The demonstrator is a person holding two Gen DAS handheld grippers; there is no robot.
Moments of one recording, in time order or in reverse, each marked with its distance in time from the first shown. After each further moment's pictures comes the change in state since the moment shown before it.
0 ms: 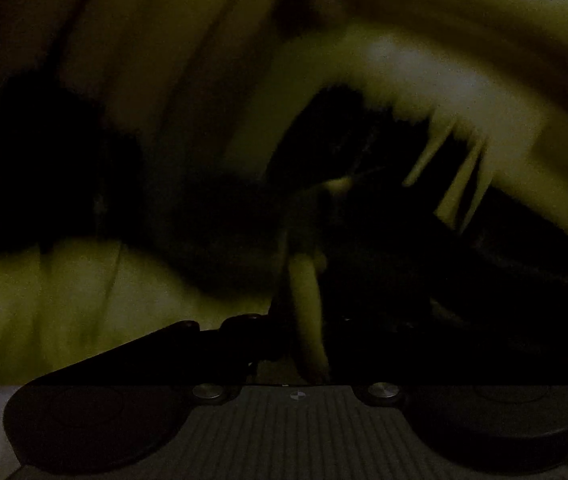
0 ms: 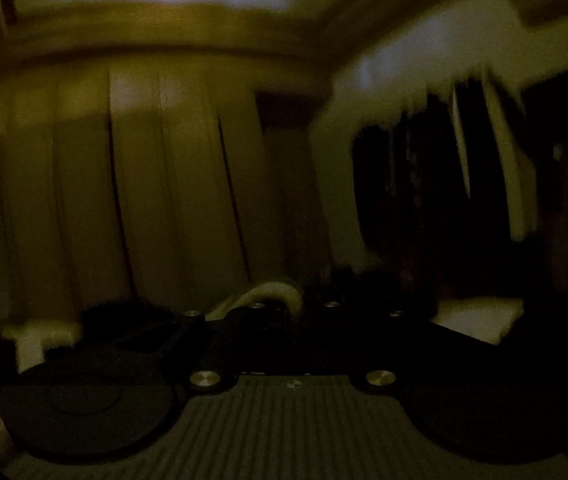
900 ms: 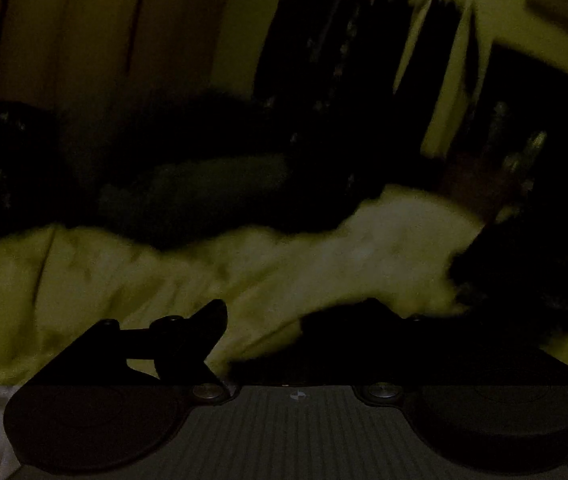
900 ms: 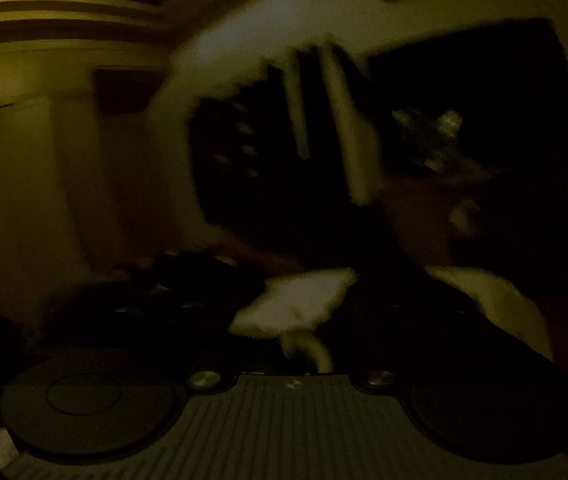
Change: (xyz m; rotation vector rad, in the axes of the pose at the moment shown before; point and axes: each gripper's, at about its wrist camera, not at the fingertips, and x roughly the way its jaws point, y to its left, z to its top) left arm 0.190 -0.056 -0.075 0.300 0.400 0.167; right arm 0.062 -0.141 -0.047 0.120 0.139 -0.522
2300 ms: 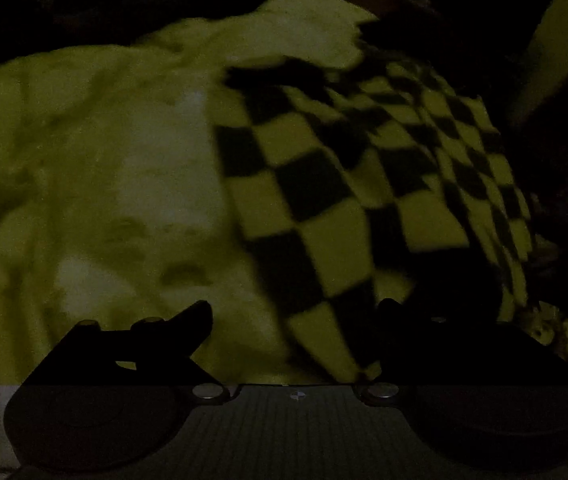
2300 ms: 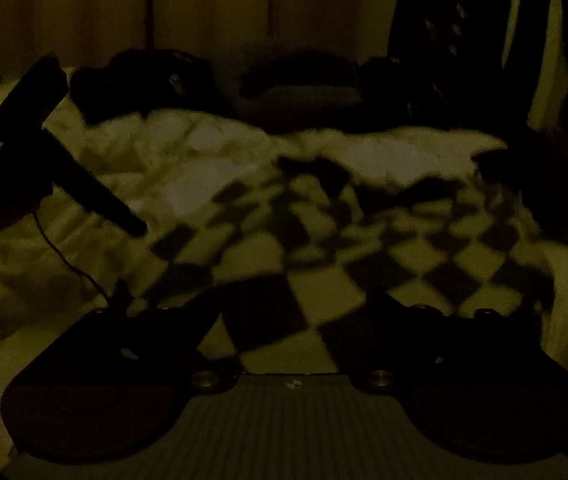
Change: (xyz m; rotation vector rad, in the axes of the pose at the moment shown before) left arm -0.097 0.082 -0.135 0.247 0.479 -0.372; right arm -0.150 0.125 -0.161 -0.509 0.470 0.385
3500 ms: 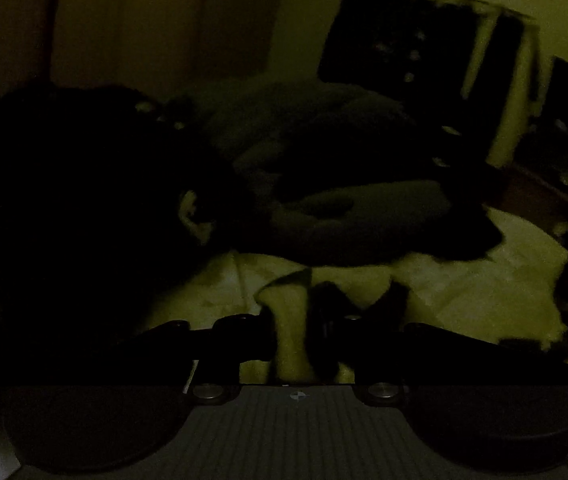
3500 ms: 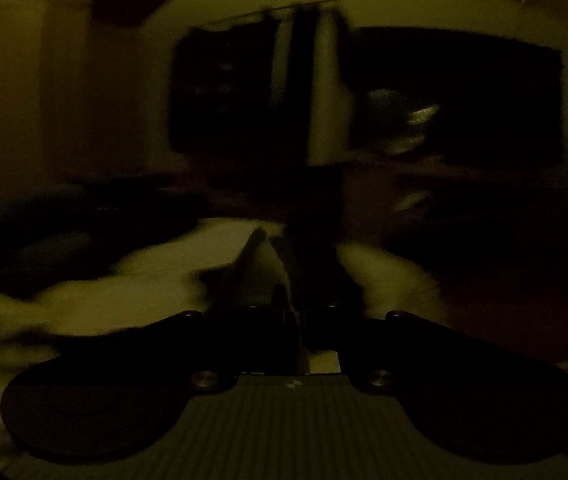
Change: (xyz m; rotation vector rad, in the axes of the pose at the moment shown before) left arm -0.045 0.144 0.126 -0.315 -0.490 0.446; right arm -0.061 -0.258 0.119 0.292 -0.209 -0.594
